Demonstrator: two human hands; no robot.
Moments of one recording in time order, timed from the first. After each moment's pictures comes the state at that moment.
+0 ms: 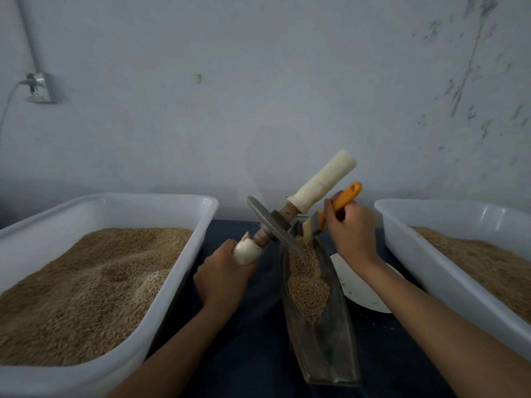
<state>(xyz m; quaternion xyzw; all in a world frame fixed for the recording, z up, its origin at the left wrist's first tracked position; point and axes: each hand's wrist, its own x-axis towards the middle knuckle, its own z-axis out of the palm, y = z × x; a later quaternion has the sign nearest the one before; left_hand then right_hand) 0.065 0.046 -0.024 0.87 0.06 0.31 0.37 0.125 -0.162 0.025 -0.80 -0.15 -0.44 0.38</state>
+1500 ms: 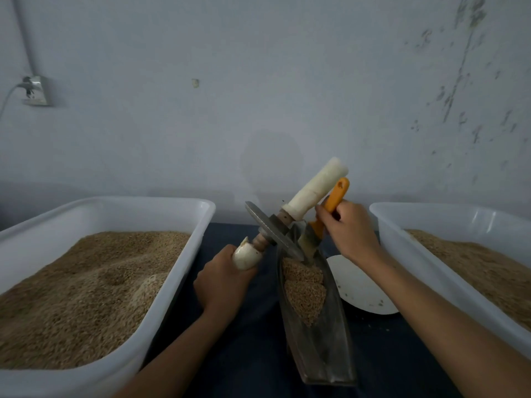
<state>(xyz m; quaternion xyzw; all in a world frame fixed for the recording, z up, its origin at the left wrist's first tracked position) 0.068 0.045 -0.032 0.88 0.07 0.31 0.37 0.114 -0.166 0.043 -0.85 -0.17 -0.32 0.38</state>
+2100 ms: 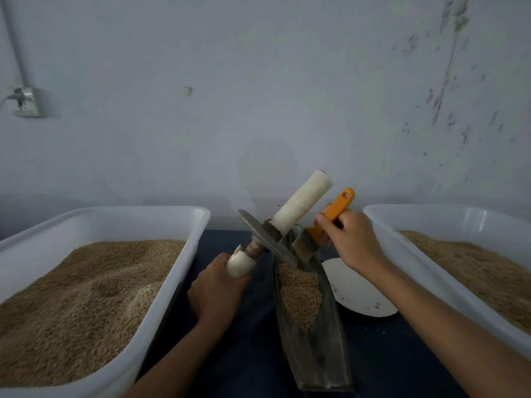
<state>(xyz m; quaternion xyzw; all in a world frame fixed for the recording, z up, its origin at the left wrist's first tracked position) 0.068 0.046 -0.033 0.87 0.07 0.31 0.37 0.098 -0.175 0.043 -0.85 -0.17 -0.30 0.41</state>
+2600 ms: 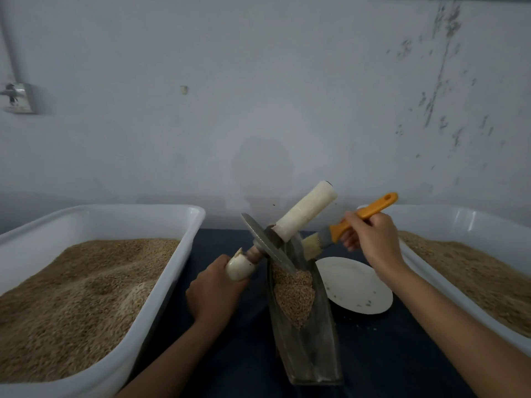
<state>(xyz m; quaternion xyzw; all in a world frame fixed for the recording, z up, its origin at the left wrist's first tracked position) 0.062 0.044 -0.033 0.89 0.05 0.29 0.35 0.103 -0.215 0.032 -0.78 -0.02 -0.32 0.53</state>
